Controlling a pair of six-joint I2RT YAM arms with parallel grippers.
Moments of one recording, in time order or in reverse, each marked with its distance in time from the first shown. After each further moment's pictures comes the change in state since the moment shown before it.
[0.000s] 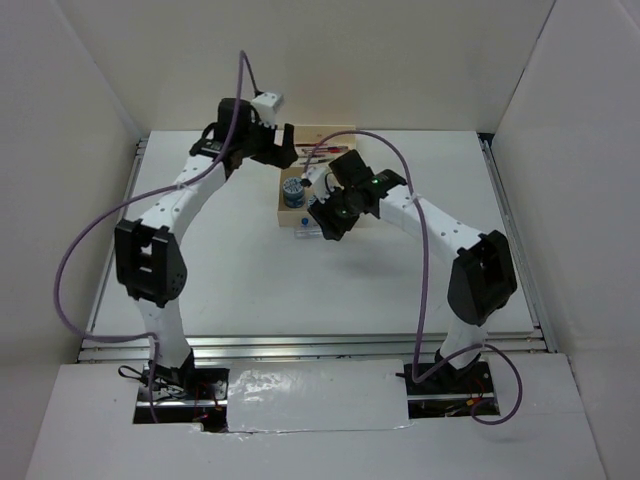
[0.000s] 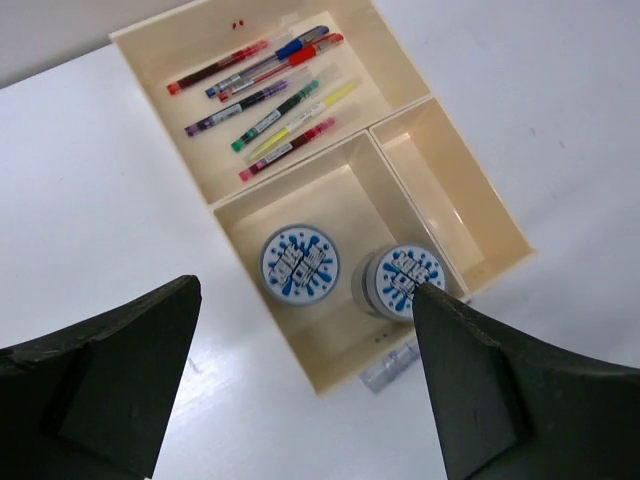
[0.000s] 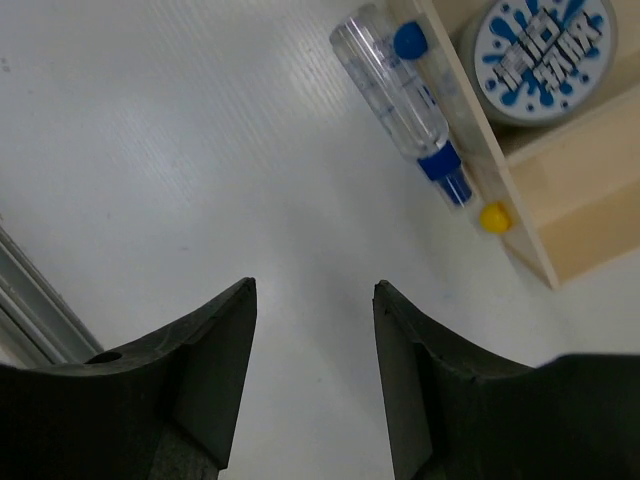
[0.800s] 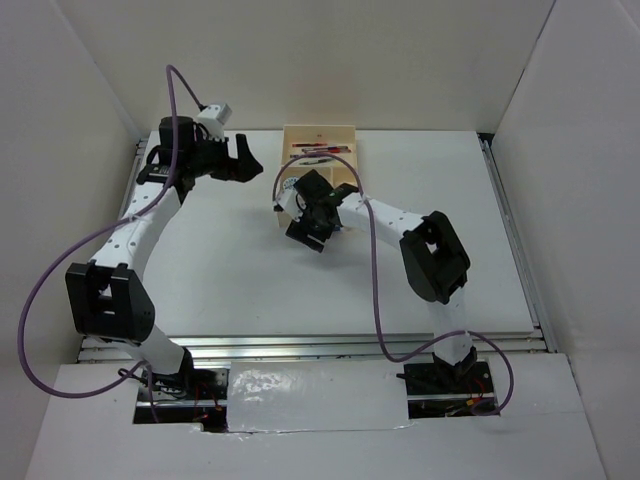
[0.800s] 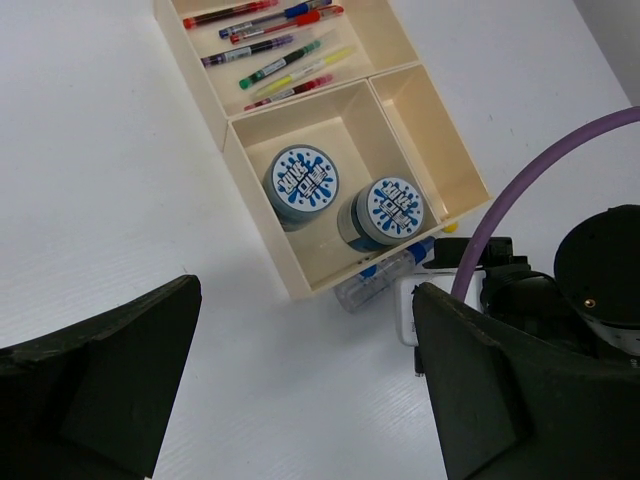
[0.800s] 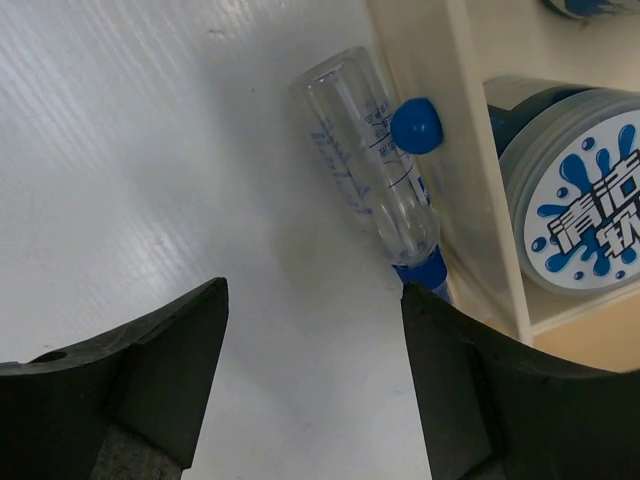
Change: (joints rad) left arm 0.198 -0.366 -0.391 0.050 0.208 -0.114; right arm 0.111 0.308 0.103 0.109 0.194 -0.166
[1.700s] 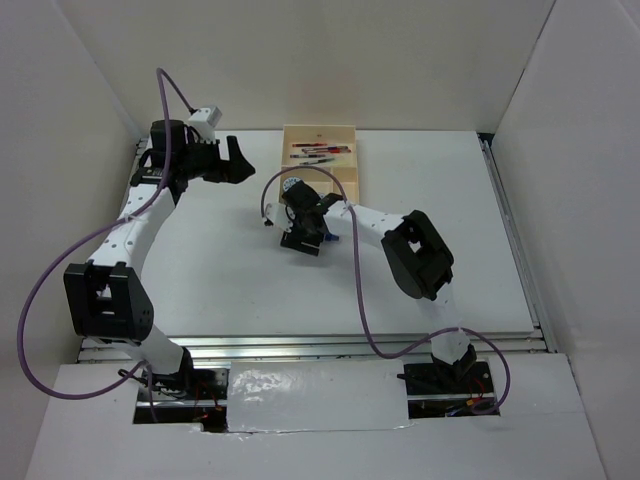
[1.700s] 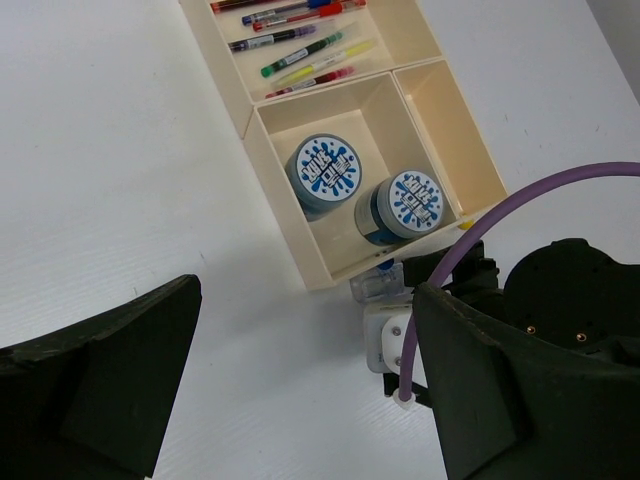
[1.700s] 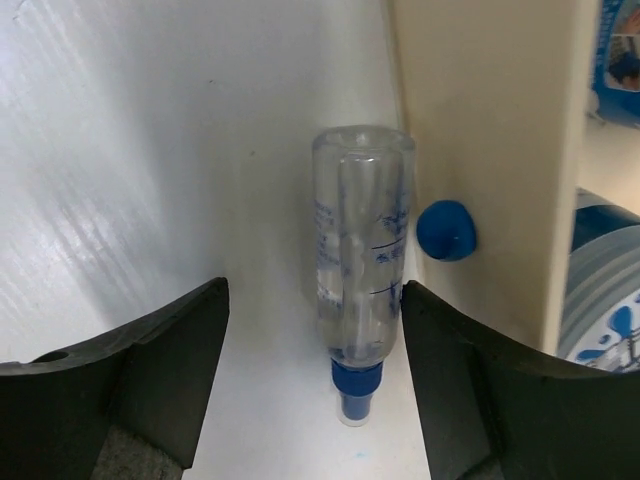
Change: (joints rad) left arm 0.054 -0.007 -0.034 0.014 0.027 -0.003; right arm 0.047 0.107 0.020 0.095 0.085 -0.154
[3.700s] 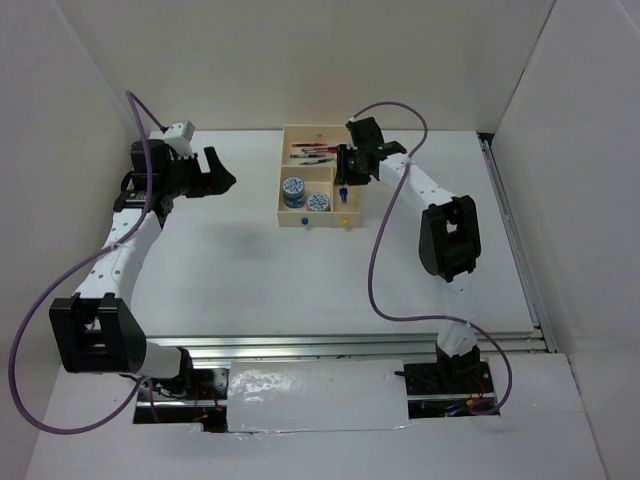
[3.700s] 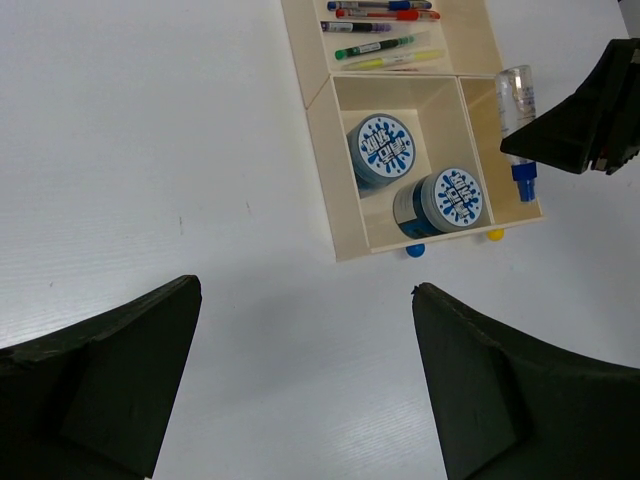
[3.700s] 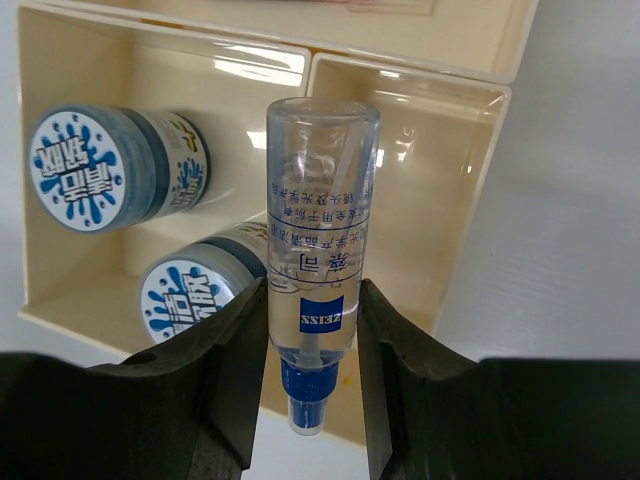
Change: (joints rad) left arm 0.073 -0.183 -0.193 0.024 -0.112 -0.109; right arm -0.380 0.002 0.273 -0.029 -0.113 0.933
